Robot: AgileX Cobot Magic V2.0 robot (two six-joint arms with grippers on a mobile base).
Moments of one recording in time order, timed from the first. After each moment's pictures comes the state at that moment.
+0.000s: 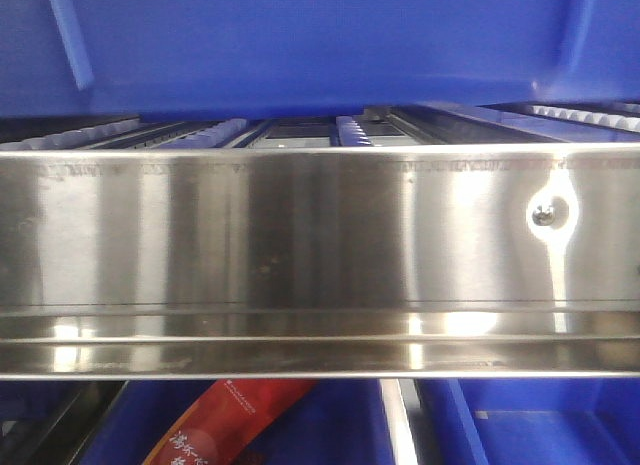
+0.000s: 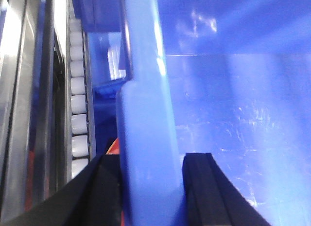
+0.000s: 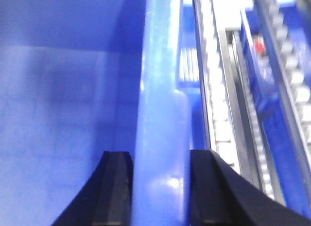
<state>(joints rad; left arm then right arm) -0.01 1.44 -1.81 -0.20 1.22 -0.01 0.24 1.42 -1.84 -0.09 1.29 0.13</state>
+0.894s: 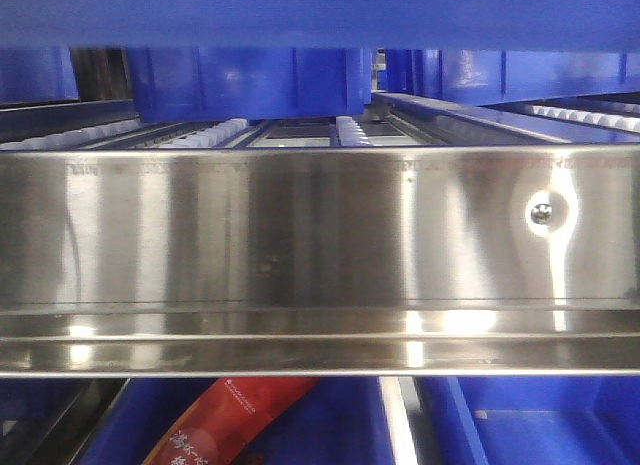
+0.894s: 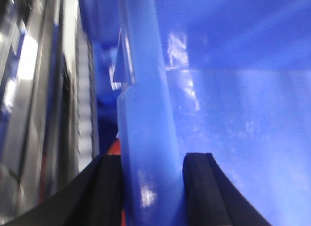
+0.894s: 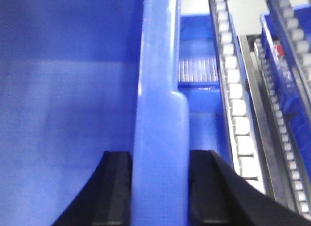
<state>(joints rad) -0.01 1.19 -1.71 -0.17 1.30 -0.05 0.24 1.16 -1.68 -0.01 1.31 0.17</state>
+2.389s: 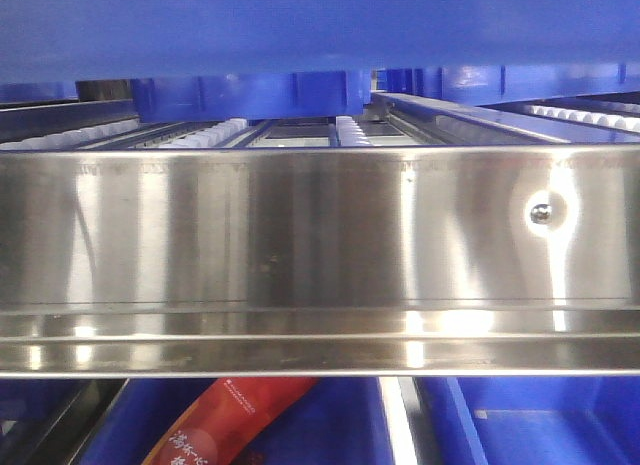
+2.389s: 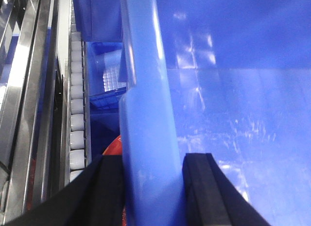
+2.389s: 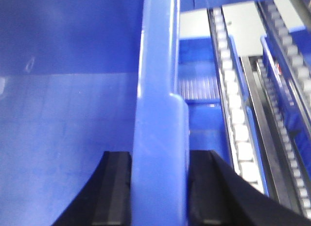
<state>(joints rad) -0.02 1.10 -1.59 -0.18 1.20 -0.05 0.24 1.07 -1.62 -0.01 1.25 0.18</state>
